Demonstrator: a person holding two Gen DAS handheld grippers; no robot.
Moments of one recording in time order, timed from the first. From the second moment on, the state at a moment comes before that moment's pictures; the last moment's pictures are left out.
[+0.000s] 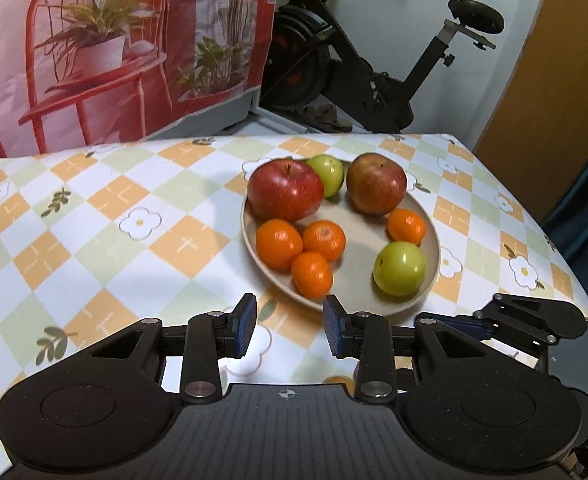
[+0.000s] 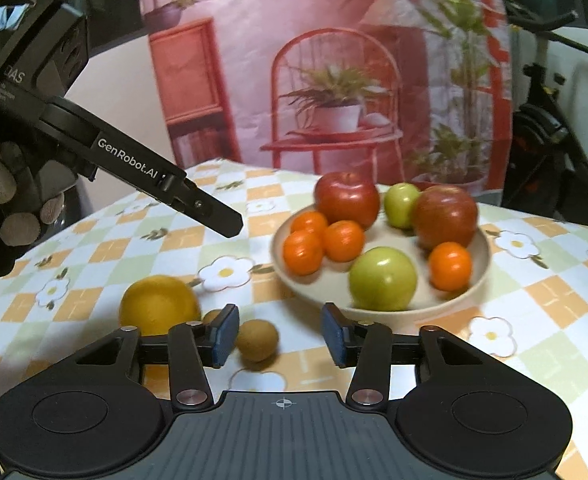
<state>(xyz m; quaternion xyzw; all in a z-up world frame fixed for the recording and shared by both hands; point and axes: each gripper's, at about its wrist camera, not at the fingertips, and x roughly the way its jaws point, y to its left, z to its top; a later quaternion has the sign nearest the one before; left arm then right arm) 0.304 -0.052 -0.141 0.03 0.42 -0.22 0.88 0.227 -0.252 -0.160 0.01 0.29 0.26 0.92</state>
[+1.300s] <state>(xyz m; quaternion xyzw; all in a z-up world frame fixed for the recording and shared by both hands) 0.295 -0.093 -0.165 0.14 0.49 -0.28 0.81 0.222 -0.283 -0.158 0.02 0.30 0.22 0.93</state>
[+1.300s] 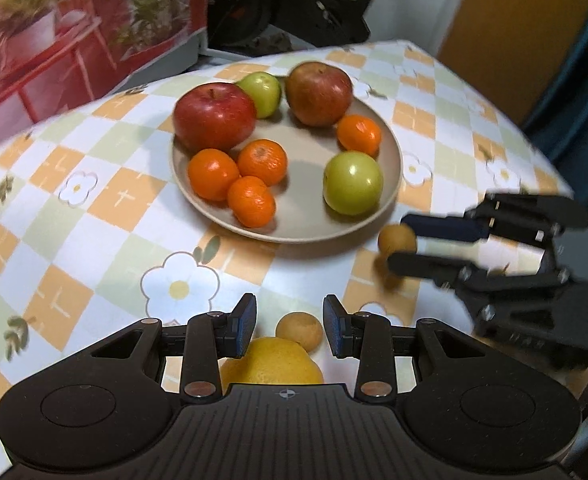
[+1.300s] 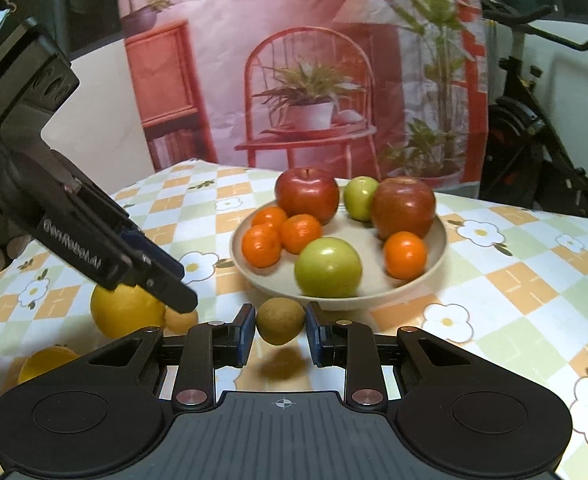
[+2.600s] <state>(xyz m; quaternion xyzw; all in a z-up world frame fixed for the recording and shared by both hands) 0.287 -0.113 -0.155 0.18 0.45 -0.28 0.83 0.222 -0.288 -0.158 0.03 0.28 0.21 0.94</state>
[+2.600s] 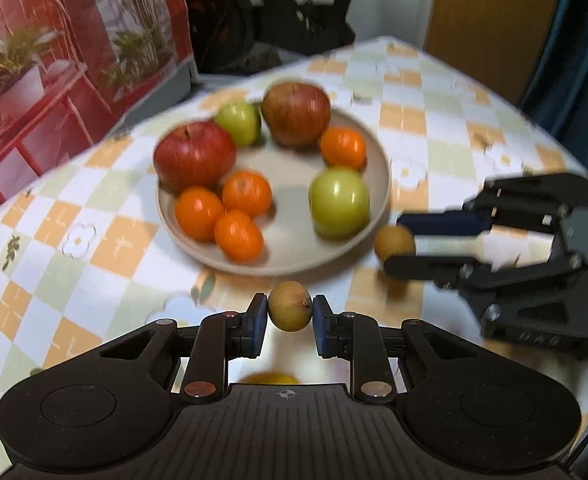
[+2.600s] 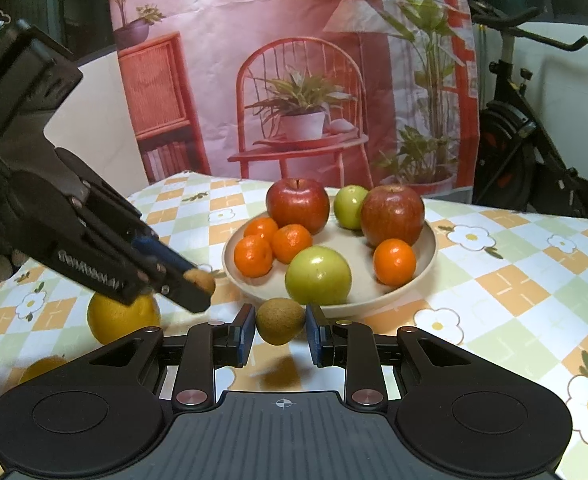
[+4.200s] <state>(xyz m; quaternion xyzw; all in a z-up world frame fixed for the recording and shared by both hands) 0.305 -0.123 -0.171 0.11 0.41 -0.26 0.87 0.267 -0.321 -0.174 0.04 0.27 0.11 0.95</state>
